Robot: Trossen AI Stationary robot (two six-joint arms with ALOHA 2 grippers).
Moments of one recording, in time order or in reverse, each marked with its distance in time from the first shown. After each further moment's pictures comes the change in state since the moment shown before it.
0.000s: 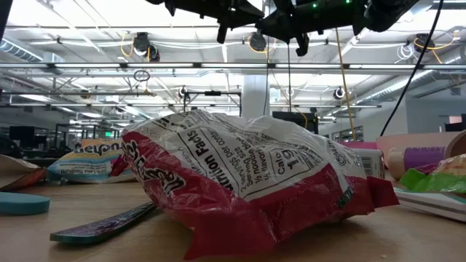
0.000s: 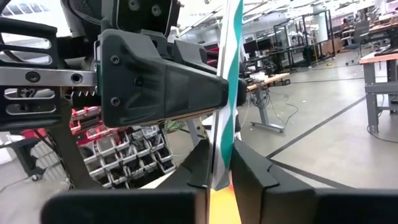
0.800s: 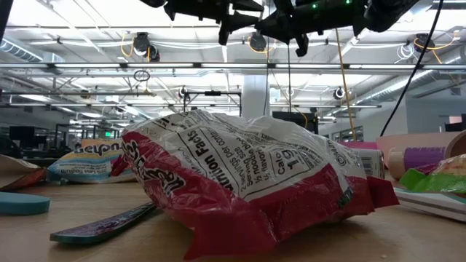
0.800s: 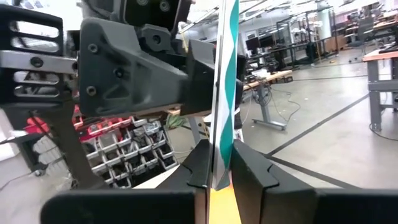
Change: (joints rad) left arm 0.050 -0.004 -0.001 -0.007 0.202 -0.045; right arm -0.001 -0.008 0.000 -0.017 -0.024 0.004
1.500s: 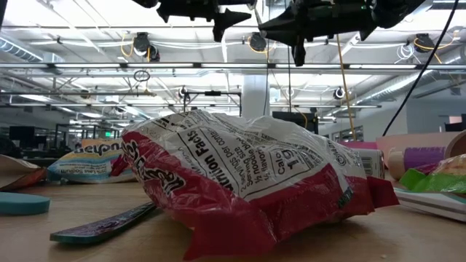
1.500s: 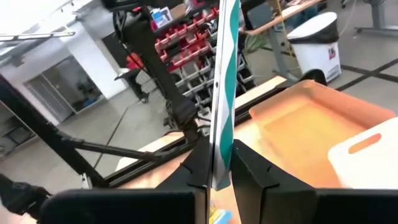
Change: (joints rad) left arm 0.077 -0.040 -0.001 -0.046 0.202 0.100; right arm -0.109 -0.091 0.003 -0.307 -0.558 0.212
